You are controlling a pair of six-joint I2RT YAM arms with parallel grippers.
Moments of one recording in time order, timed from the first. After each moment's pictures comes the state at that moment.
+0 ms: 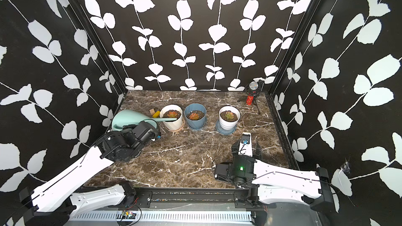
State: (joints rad) left arm -0.86 1.03 1.20 -1.33 -0.99 0.86; right arm 1.32 1.00 0.89 -1.70 1.30 1.60
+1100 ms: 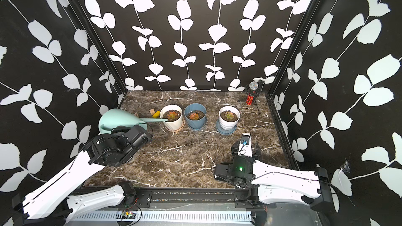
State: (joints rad) left arm -0.87 0.97 1.23 -1.51 -1.11 0.83; right arm 1.32 1.00 0.87 -1.69 1.30 1.60
